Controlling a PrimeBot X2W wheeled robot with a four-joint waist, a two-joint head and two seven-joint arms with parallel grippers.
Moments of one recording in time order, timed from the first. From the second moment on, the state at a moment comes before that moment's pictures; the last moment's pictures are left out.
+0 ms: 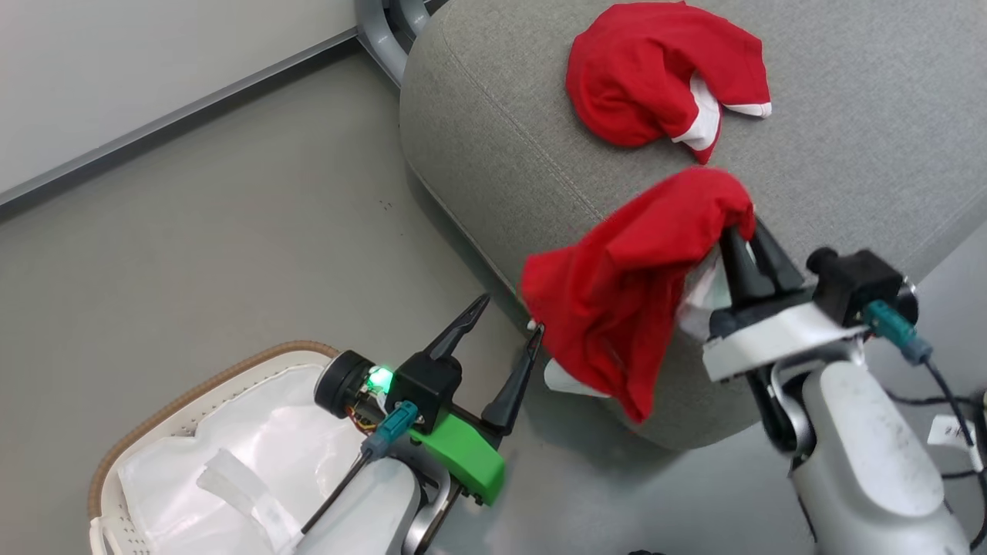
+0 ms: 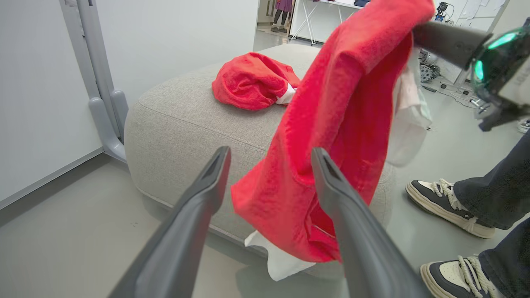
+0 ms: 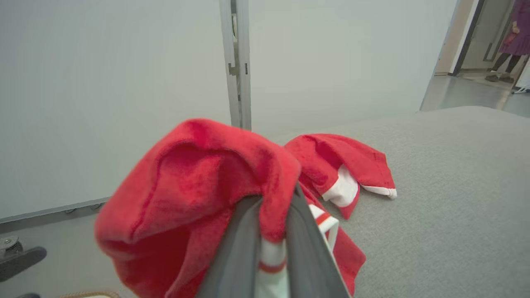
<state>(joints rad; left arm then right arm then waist) -0.37 0.05 -0.63 0.41 -0.26 -0.13 -0.26 -0.37 -0.07 0.13 0.24 0.22 0.13 -0.26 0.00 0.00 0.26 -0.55</state>
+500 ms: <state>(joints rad) -0.35 0.08 -0.53 0.41 -0.20 -0.13 -0.26 -0.94 -0.32 0.10 0.33 0.17 0.13 -0.26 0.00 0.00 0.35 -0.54</state>
